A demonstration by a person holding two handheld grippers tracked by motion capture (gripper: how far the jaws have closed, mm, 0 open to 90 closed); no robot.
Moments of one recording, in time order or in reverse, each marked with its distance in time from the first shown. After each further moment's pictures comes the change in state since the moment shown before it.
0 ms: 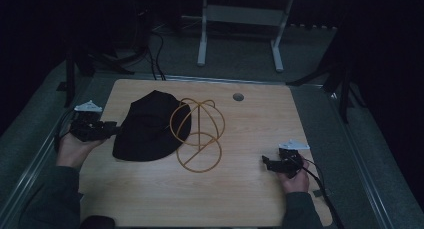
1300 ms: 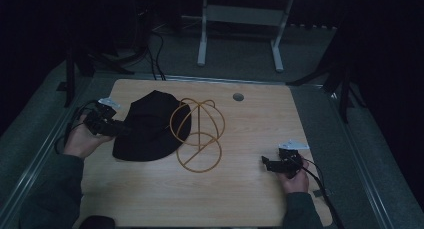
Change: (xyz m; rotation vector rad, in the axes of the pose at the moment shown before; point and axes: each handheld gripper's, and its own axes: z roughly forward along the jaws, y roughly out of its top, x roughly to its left) left arm -0.012 0.032 0.024 0.215 0.031 0.107; right arm 0.000 0.000 0.000 0.003 0.006 -0.008
